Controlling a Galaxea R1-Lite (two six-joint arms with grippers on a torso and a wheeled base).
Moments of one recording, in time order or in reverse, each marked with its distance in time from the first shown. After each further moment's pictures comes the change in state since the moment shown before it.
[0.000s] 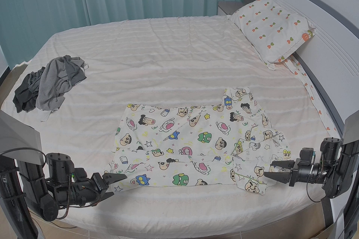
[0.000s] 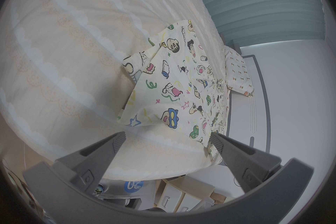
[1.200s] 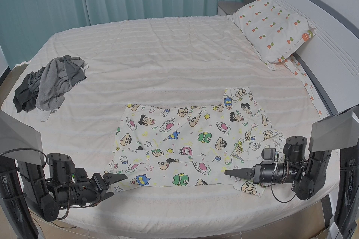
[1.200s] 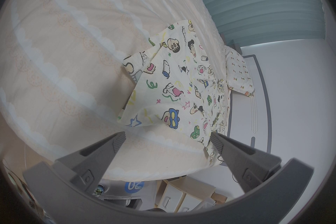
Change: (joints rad) left arm -0.007 0.002 0.000 0.000 0.014 0.000; right arm 0.310 0.150 -0.232 0.011 -0.099 0.409
